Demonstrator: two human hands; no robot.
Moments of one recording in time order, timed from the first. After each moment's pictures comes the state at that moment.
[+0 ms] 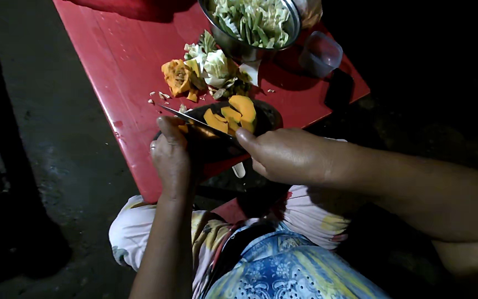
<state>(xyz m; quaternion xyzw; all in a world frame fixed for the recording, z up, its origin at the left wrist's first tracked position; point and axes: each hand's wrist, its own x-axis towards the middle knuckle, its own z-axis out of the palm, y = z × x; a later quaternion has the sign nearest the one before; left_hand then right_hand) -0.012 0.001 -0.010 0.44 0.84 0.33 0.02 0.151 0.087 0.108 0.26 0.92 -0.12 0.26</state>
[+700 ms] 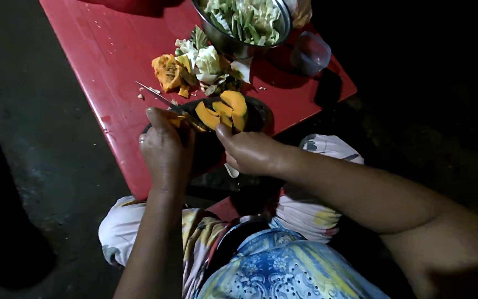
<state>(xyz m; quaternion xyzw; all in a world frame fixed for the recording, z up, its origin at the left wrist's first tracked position) -0.013 0.002 -0.005 0.46 0.82 0.33 0.01 0.133 0.085 0.062 0.29 0.91 -0.21 0.21</state>
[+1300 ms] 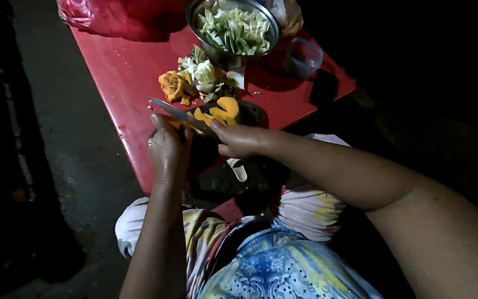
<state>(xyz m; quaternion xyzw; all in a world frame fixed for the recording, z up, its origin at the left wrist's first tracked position) -0.007 0.001 0.009 0.43 0.85 0.29 0.09 0.135 0.108 0.053 0.25 0.90 -0.31 0.16</state>
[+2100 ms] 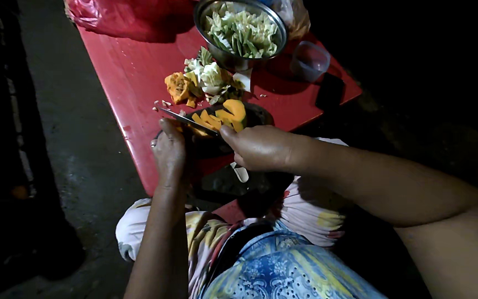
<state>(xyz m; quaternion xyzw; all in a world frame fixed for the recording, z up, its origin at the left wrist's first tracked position) -0.016 -0.001 -0.004 0.48 0.84 0.27 0.04 0.148 0.088 0.099 0.25 0.93 -0.16 0.22</state>
